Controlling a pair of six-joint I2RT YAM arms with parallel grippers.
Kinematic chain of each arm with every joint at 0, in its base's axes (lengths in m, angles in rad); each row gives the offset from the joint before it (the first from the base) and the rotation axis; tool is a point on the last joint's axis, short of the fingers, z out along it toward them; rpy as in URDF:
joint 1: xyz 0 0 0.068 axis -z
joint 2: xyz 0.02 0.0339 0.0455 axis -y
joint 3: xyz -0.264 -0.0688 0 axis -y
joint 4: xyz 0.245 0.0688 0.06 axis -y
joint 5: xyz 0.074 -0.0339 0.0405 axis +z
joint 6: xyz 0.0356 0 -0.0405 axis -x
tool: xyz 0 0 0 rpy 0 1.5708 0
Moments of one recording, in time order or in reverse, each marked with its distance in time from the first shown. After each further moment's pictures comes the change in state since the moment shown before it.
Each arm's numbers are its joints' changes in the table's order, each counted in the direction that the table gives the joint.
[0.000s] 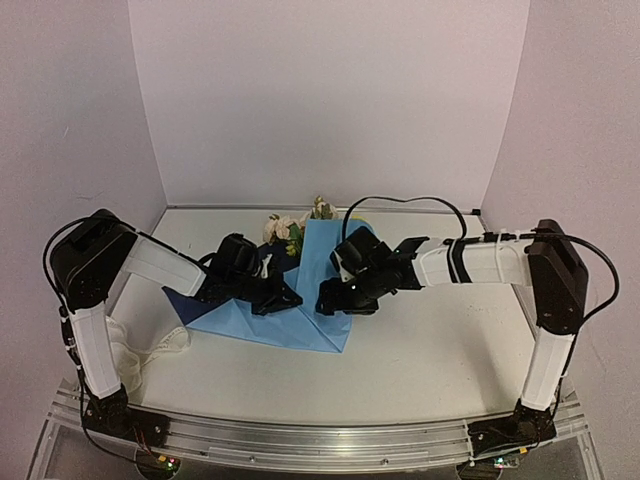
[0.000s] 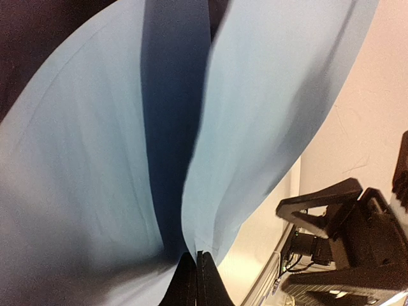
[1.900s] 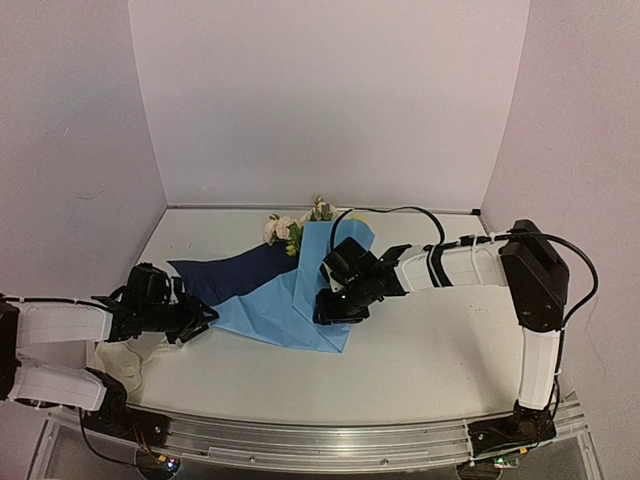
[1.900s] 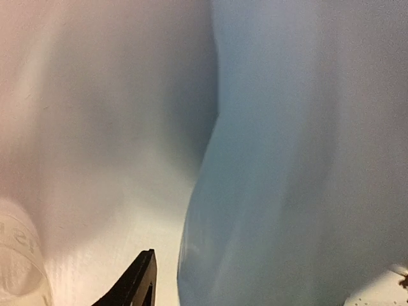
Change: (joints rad) left arm -0.269 0.755 -0.577 -0.279 0.248 0.046; right arm -0.023 -0.112 0.043 0.012 0.033 0.028
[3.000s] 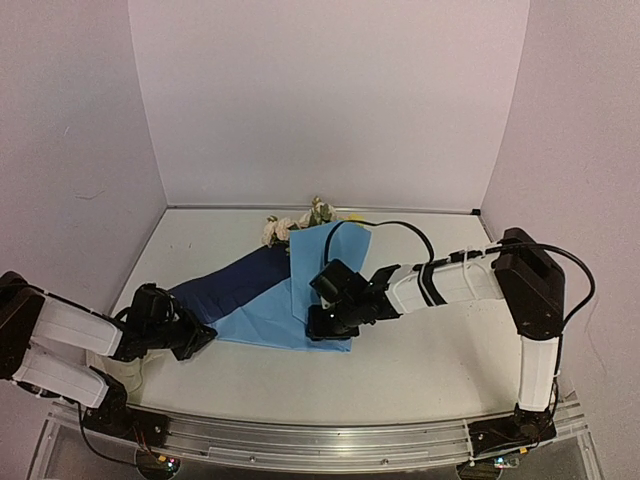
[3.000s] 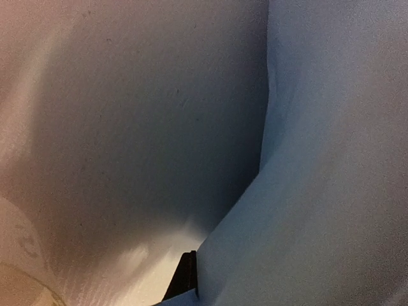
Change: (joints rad) left arm 0.031 -0.142 -0.166 0.350 0.035 0.278; right arm -0.109 -0.007 -0.073 0.107 -0.102 -0.148
